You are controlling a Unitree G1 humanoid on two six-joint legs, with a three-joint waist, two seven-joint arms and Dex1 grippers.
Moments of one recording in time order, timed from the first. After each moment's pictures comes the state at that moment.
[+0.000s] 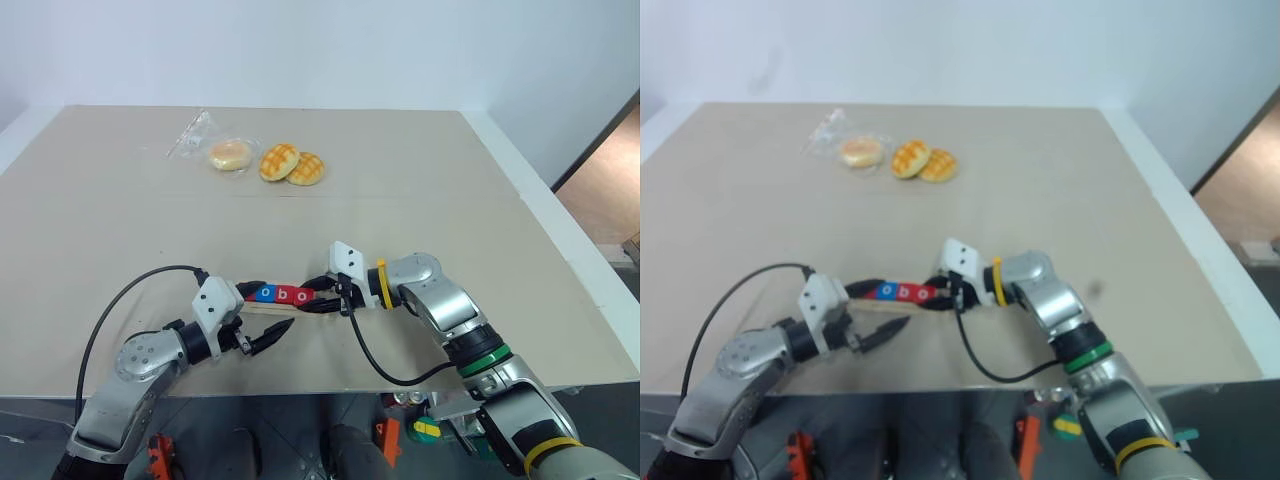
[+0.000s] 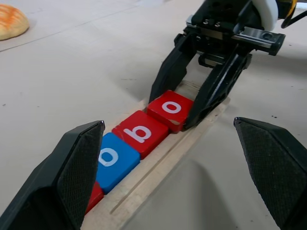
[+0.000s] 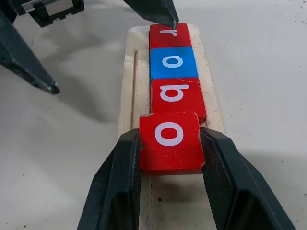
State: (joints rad) left arm 0.00 0.49 -0.06 -0.40 -0.35 0.31 -0.71; right arm -0.68 -0.40 0.38 0.22 0.12 0.31 1.16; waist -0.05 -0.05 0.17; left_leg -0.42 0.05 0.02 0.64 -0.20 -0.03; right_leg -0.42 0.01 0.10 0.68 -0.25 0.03
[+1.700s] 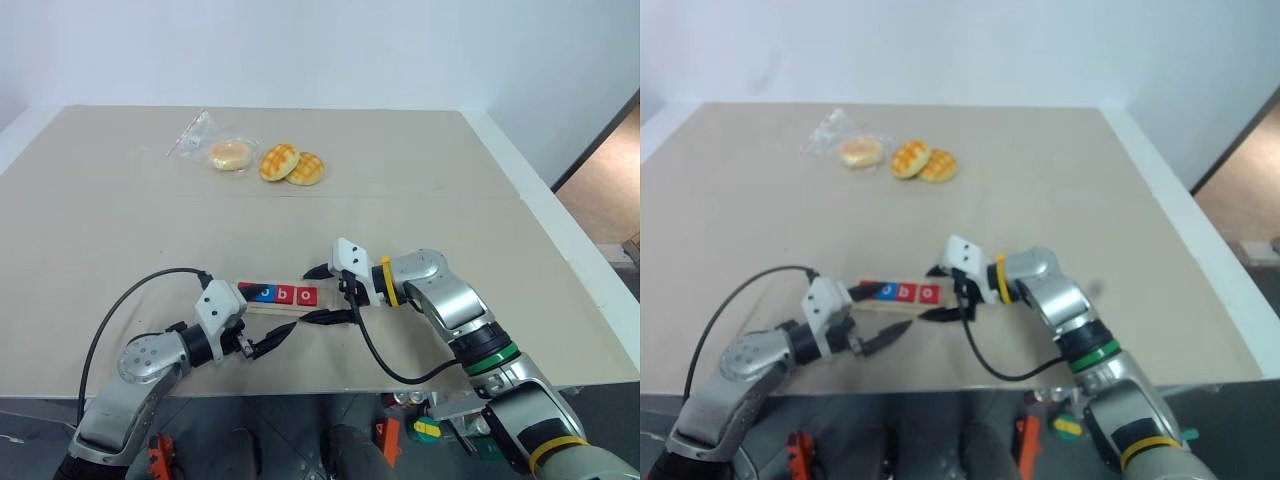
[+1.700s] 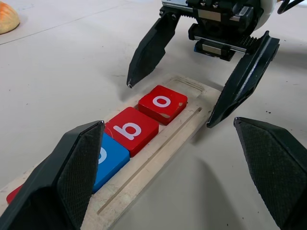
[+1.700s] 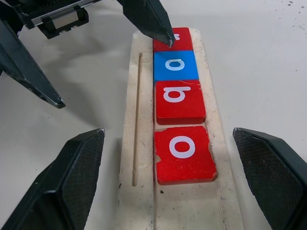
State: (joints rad) left arm 0.00 0.49 -0.08 -0.40 -0.34 0.30 -0.72; right arm -0.68 -0.43 0.36 0.16 0.16 0.37 1.16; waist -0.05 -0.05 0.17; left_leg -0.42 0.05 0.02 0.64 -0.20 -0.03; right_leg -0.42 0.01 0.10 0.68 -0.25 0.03
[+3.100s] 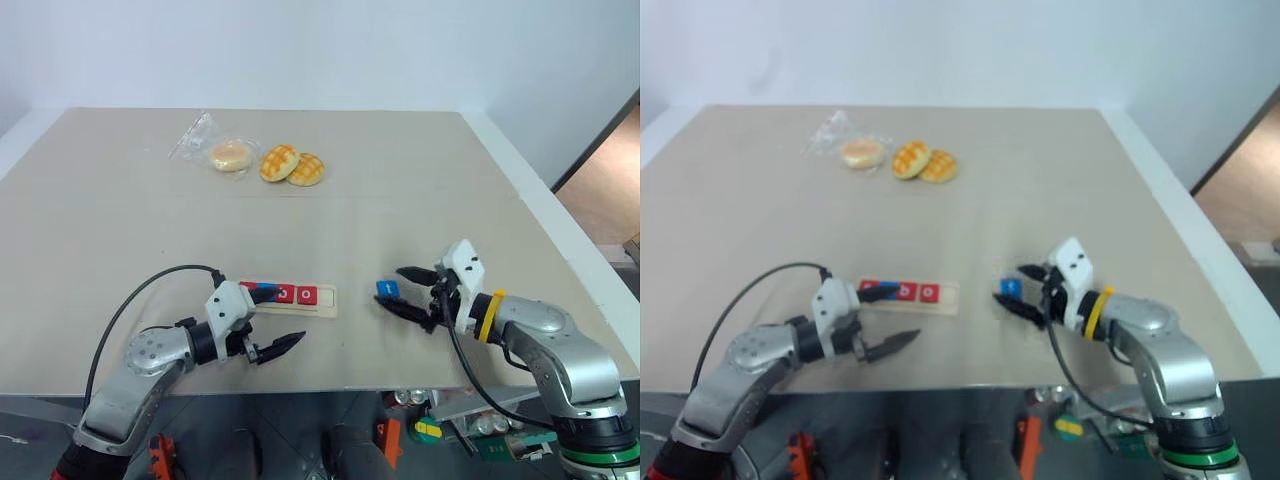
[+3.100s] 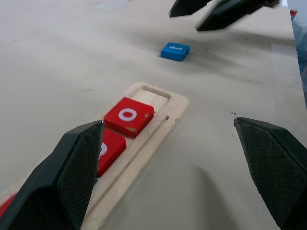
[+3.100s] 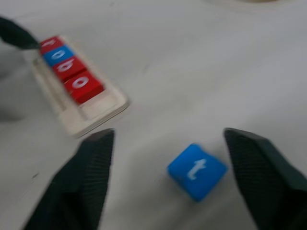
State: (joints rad) left arm -0.04 0.51 -0.12 -0.37 -0.35 0.28 -0.81; right arm -0.20 -0.65 -0.06 -0.34 0.42 0.67 0.83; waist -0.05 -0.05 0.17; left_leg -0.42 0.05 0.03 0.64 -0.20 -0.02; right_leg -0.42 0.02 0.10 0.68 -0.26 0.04
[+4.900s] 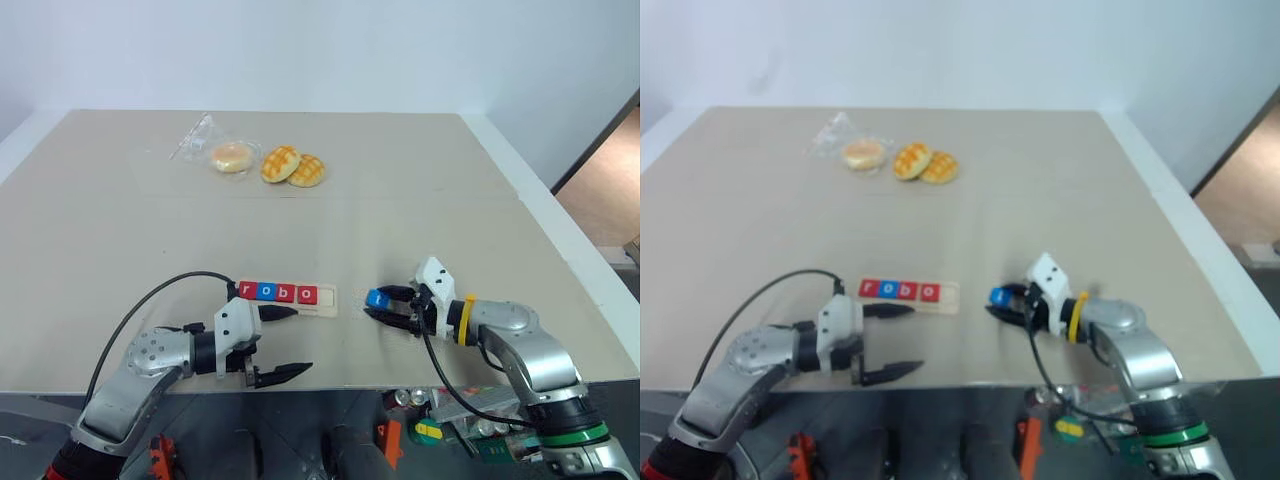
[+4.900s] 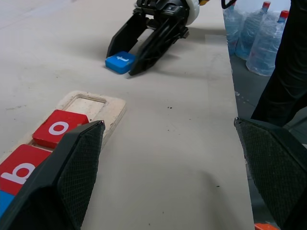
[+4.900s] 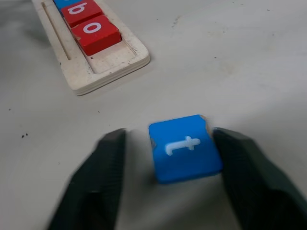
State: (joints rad) left arm -0.06 0.57 -0.17 -0.37 -0.35 0.22 -0.99; right arm -0.25 -0.61 0.06 -0.14 0.29 0.52 0.89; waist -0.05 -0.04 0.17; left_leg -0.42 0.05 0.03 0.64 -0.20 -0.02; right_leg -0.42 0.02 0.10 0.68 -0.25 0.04
